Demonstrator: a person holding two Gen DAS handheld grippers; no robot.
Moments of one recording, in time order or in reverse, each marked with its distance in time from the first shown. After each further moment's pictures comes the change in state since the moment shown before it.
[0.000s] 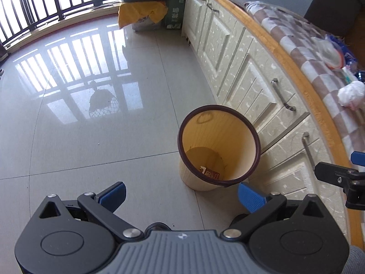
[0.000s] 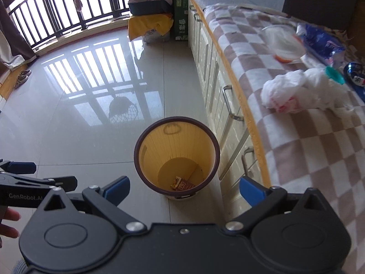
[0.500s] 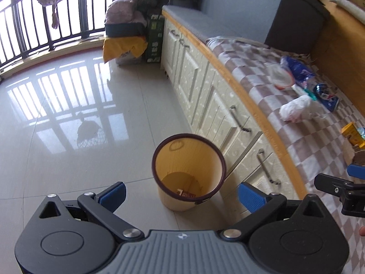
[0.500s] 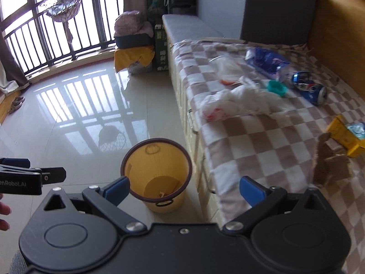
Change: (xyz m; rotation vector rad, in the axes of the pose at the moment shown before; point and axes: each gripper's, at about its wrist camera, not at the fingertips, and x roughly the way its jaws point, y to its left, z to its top) left arm -0.074 -0.055 -0.014 0.057 -0.174 -0.072; right arm -0.088 -0.049 -0.039 0.068 -0.164 -0.068
